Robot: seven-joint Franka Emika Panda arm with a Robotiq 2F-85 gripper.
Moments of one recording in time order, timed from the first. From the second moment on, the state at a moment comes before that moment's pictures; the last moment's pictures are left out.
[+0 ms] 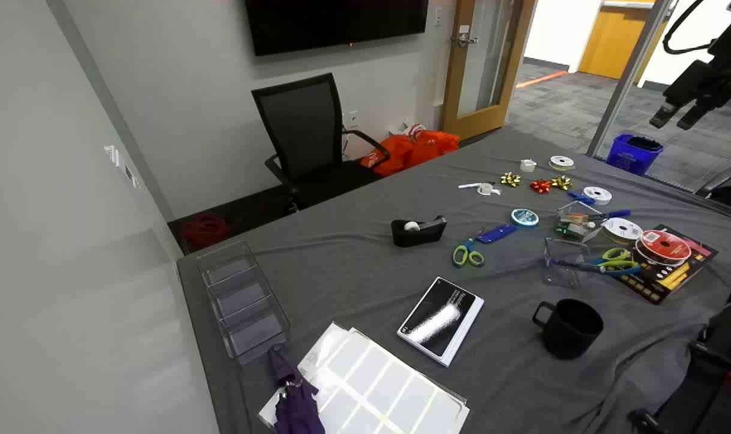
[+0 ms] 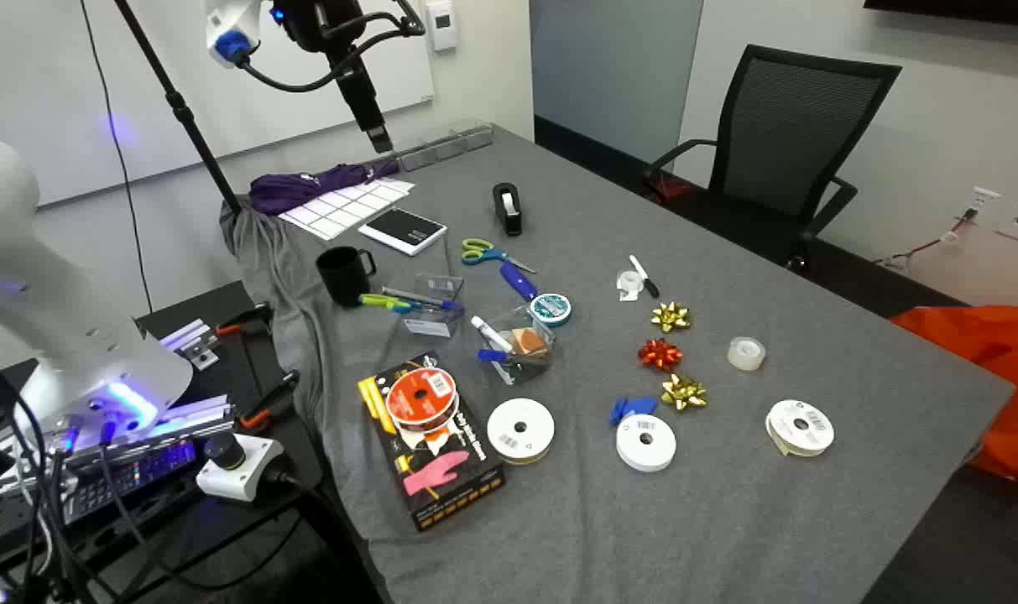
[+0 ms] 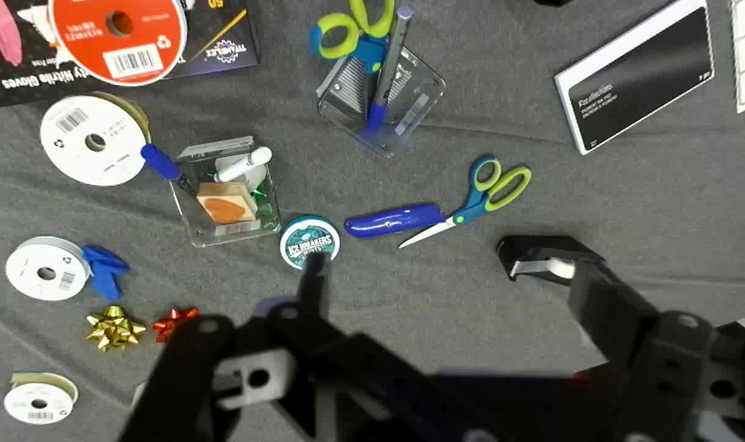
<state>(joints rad) -0.08 -0.44 -0.33 -2.35 0.09 2.09 -0.21</state>
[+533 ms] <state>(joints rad) -0.08 -0.44 -0.32 -2.35 0.10 2.09 -0.20</state>
